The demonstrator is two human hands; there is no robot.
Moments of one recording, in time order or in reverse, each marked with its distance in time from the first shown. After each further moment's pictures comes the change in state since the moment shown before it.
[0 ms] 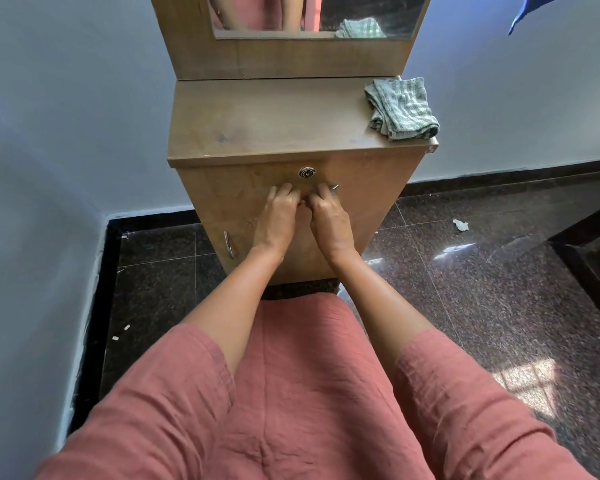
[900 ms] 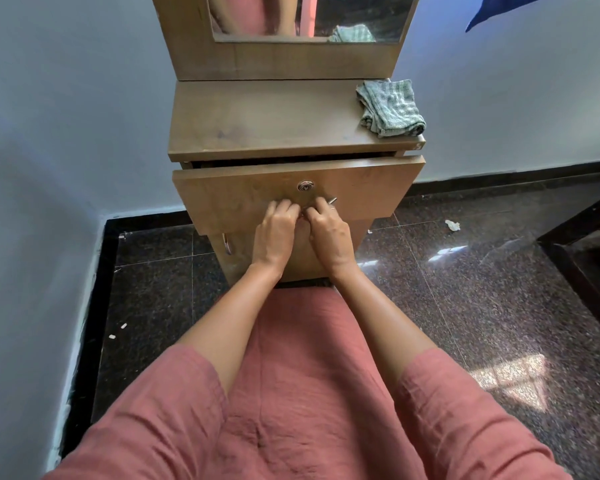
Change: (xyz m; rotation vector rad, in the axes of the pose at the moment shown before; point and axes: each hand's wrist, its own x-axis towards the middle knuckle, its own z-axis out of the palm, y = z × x) left_hand -0.040 0.007 0.002 0.062 0.050 0.015; right_hand -0.036 0.002 -0.004 -0.150 0.223 -0.203
